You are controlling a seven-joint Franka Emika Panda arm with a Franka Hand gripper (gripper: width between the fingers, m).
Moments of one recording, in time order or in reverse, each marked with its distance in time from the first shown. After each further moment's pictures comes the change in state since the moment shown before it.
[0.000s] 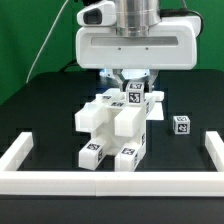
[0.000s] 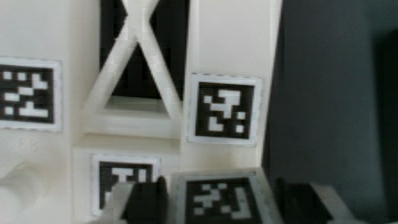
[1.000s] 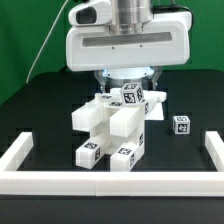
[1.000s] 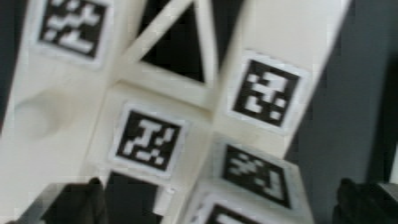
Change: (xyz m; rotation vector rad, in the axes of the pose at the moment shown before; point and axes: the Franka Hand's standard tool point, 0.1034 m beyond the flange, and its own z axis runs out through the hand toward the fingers) arm 0.010 0.015 -0.005 0.004 0.020 -0.433
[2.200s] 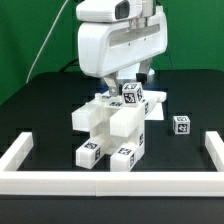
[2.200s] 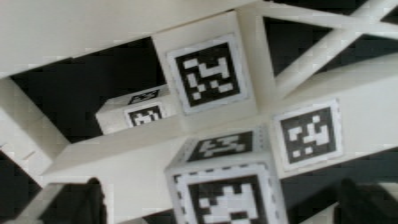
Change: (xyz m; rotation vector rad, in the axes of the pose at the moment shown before) arm 0.007 -0.004 -0.006 -0.046 0.022 -0.744
